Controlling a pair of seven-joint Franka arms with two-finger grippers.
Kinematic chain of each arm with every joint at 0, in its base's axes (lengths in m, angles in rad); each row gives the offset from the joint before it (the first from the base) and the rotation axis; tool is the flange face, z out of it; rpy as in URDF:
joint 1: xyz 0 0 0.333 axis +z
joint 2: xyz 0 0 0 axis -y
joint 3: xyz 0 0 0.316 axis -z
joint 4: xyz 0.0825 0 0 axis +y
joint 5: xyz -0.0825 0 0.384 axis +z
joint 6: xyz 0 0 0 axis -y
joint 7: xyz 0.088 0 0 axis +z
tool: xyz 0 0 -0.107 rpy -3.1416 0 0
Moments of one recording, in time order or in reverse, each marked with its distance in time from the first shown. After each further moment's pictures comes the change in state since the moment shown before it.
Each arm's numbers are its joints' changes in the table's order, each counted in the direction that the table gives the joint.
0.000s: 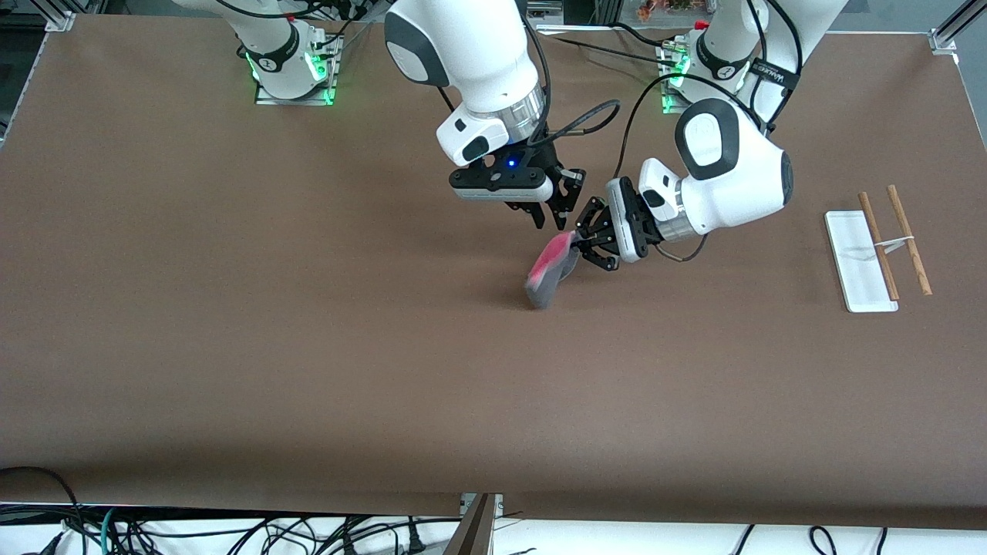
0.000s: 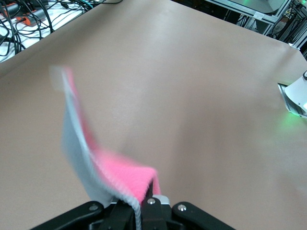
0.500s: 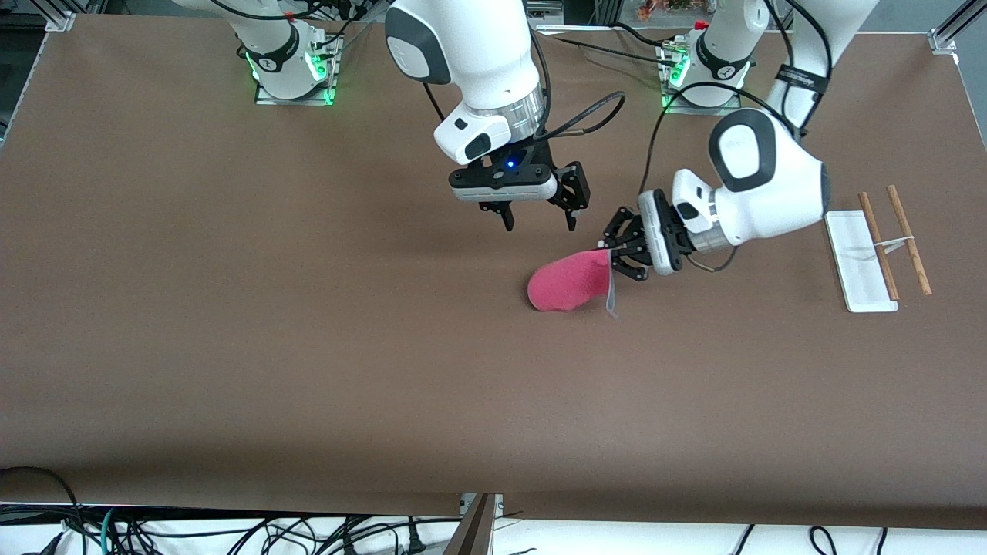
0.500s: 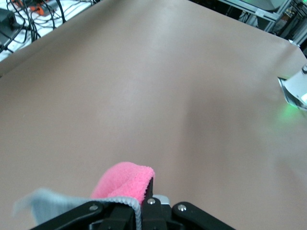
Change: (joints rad) left arm 0.124 0.005 -0.016 -0.011 0.102 -0.128 0.005; right arm 0.001 0.003 0.015 -0.001 -0.048 -0.043 0.138
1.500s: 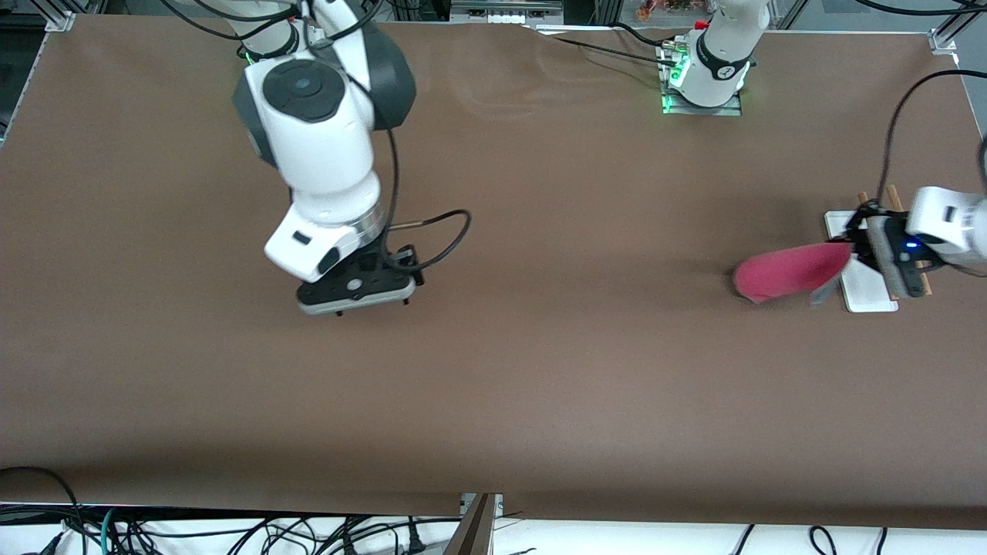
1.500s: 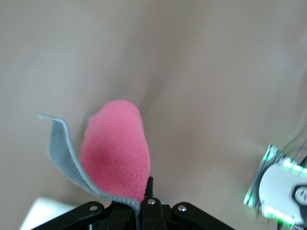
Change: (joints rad) left arm 0.447 -0.065 -0.125 -0.374 0.941 -0.654 0.324; right arm -0.225 0.012 0.137 0.010 -0.001 -0.190 0.678
